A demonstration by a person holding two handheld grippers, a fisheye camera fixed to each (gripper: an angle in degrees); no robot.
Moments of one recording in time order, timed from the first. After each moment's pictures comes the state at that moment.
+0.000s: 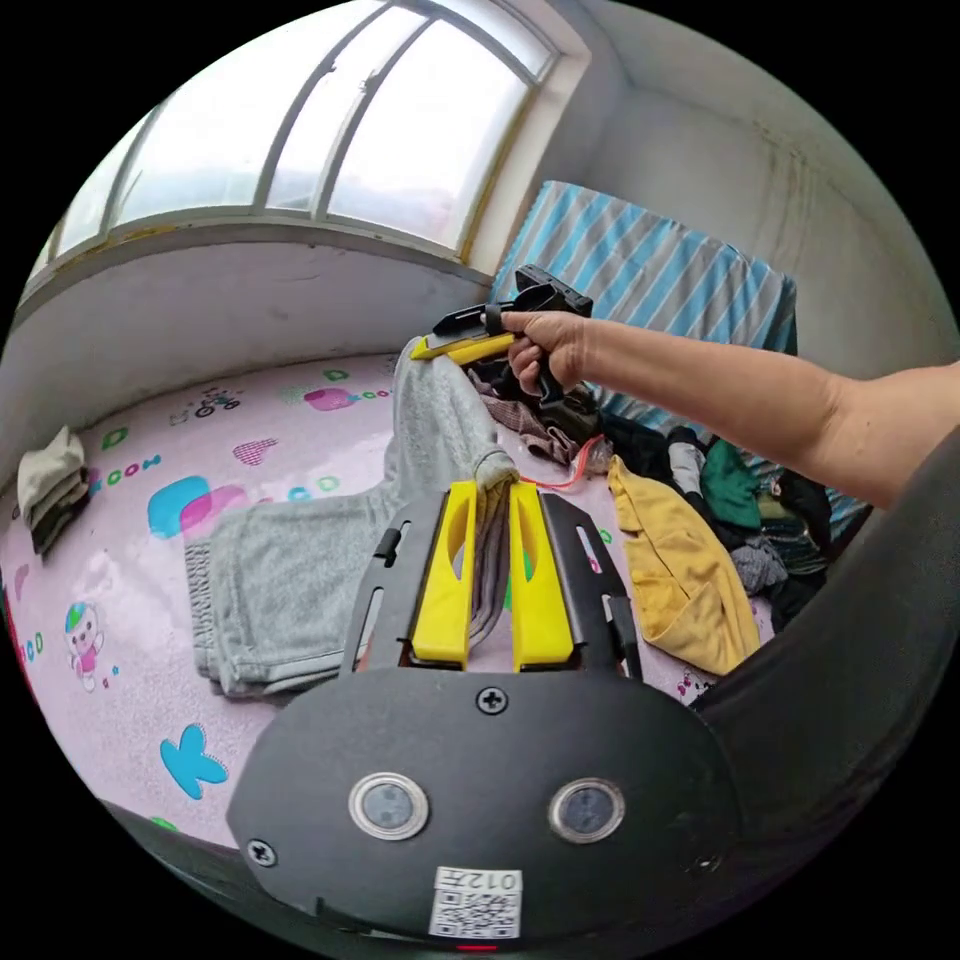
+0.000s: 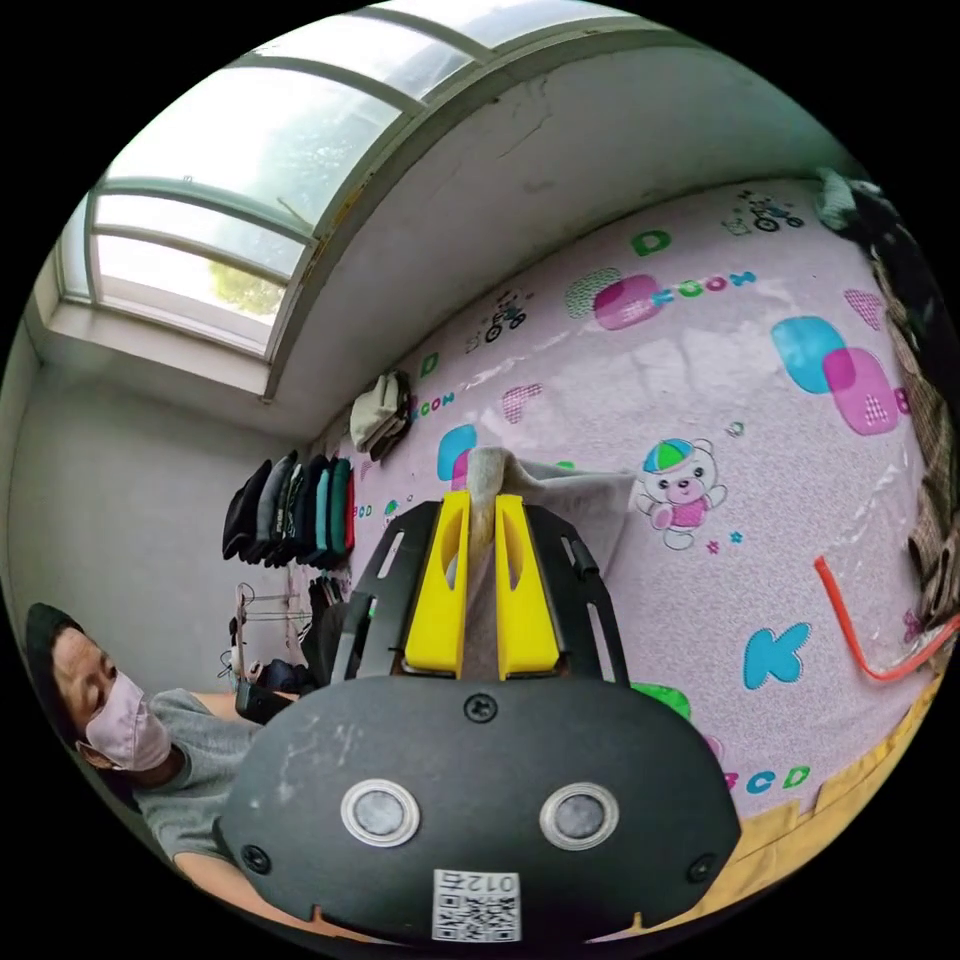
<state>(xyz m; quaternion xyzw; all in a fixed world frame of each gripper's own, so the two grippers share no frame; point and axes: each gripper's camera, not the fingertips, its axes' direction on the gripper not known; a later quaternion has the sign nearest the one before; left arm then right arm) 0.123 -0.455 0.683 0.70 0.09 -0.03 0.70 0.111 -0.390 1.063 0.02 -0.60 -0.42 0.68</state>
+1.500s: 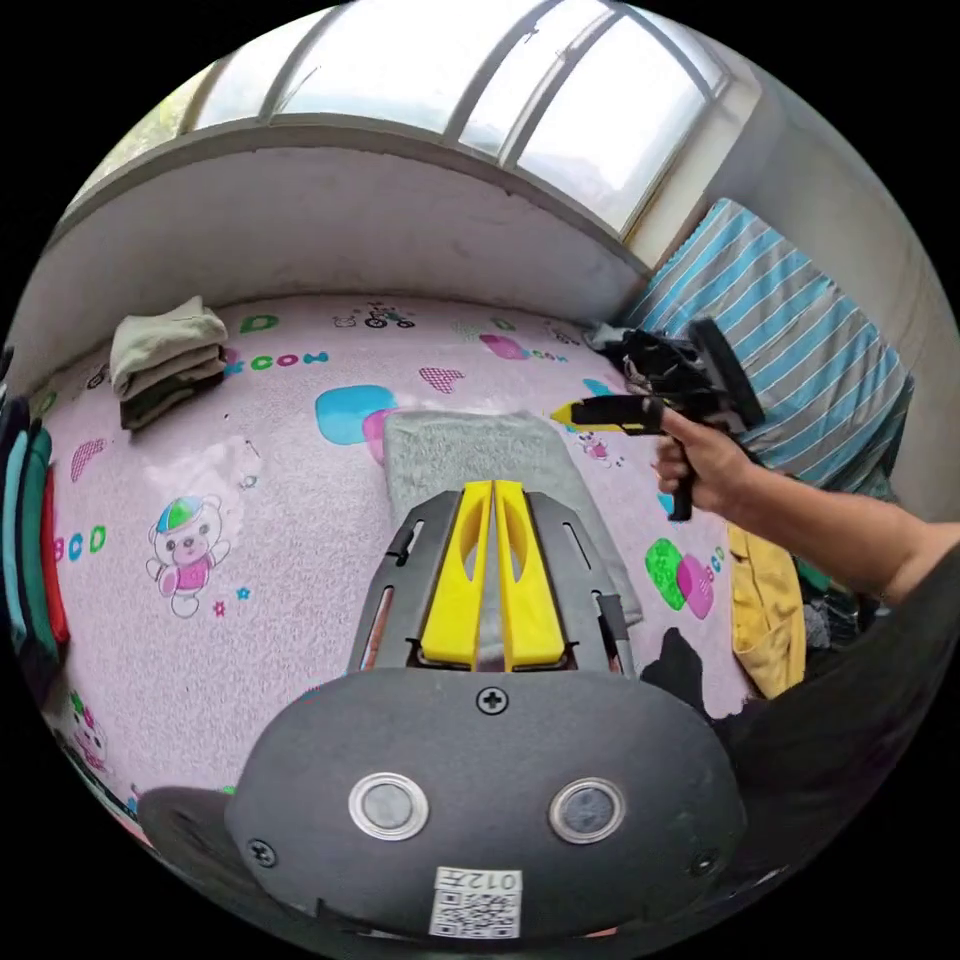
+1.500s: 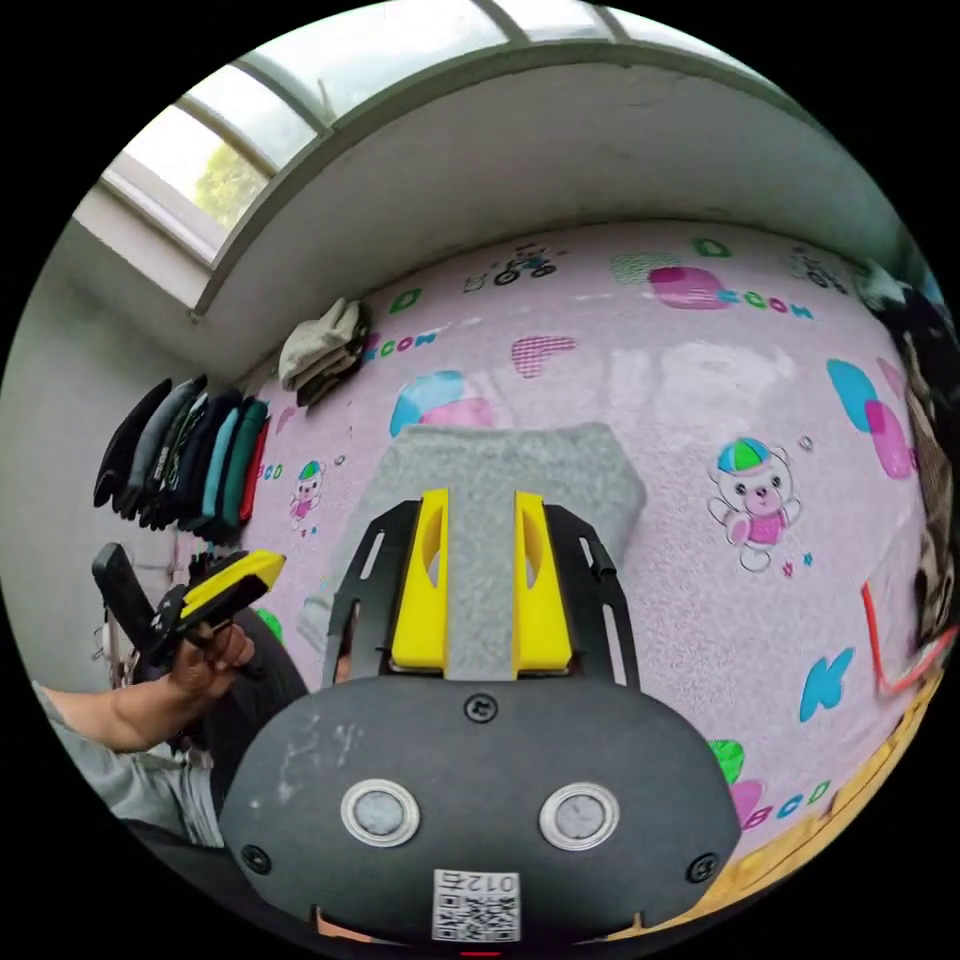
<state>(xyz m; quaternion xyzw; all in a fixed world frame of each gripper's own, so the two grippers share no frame) -0.113 -0.519 0.714 0.64 0.11 -0.20 0.74 -0.046 -0.146 1.091 0.14 -0.49 -0.48 0.71</state>
